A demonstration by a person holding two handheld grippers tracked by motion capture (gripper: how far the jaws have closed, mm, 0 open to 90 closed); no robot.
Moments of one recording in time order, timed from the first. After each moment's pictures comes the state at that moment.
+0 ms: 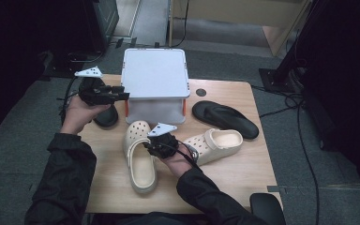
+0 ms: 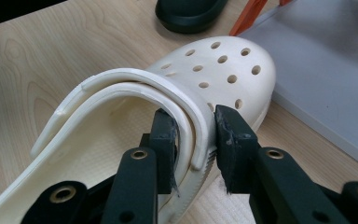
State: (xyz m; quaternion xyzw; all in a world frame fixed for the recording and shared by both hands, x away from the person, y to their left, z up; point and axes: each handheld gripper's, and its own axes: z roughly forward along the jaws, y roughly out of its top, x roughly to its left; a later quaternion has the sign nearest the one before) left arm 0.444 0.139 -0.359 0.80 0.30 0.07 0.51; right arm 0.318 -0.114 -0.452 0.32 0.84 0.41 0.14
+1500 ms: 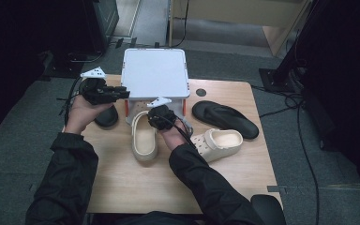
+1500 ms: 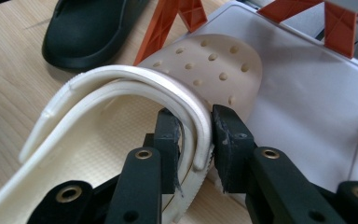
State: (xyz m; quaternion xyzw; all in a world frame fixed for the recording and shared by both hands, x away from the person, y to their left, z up) left arm 0.451 0.137 -0.368 0.81 0.31 0.09 0.49; right arm 0.399 -0.104 -0.438 0.38 0.82 0.37 0.21
